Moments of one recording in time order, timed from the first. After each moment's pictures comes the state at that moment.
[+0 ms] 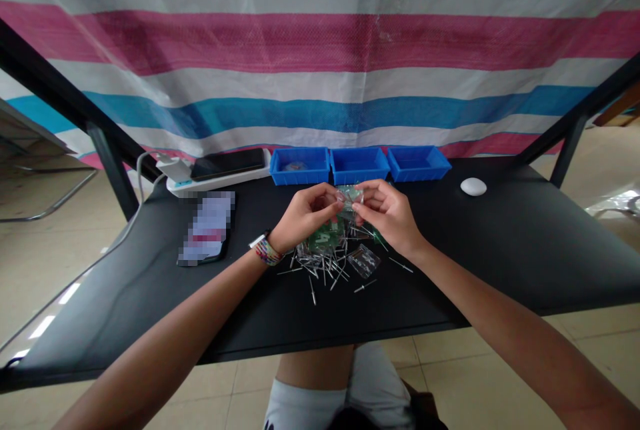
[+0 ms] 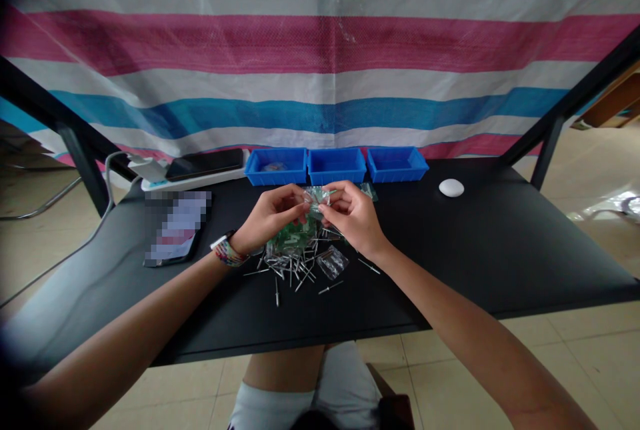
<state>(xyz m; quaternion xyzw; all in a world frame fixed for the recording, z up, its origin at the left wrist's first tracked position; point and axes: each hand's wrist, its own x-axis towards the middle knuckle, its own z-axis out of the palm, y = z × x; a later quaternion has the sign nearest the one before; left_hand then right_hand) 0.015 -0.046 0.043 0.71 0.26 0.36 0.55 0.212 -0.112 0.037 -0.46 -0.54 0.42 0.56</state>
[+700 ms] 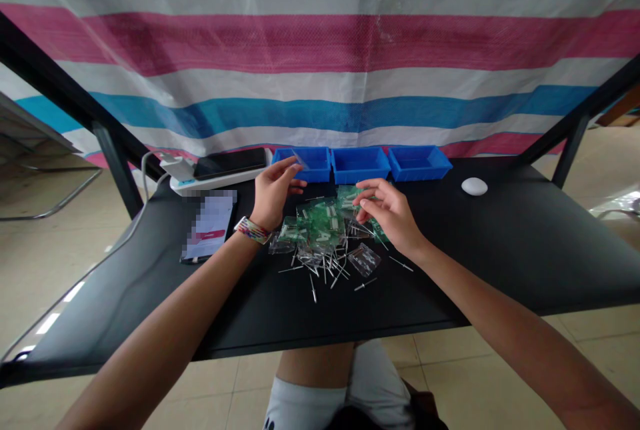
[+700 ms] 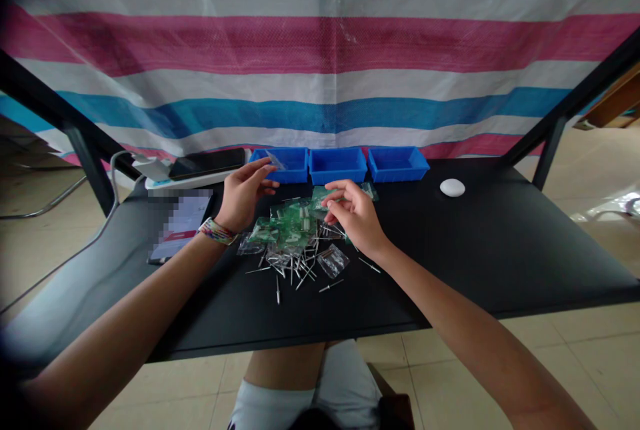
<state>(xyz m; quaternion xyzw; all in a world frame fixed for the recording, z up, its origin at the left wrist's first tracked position) -0.010 0.007 0.032 0.50 0.43 0.55 0.52 0.216 -0.111 0.035 -0.47 -0.53 0.43 0.56</state>
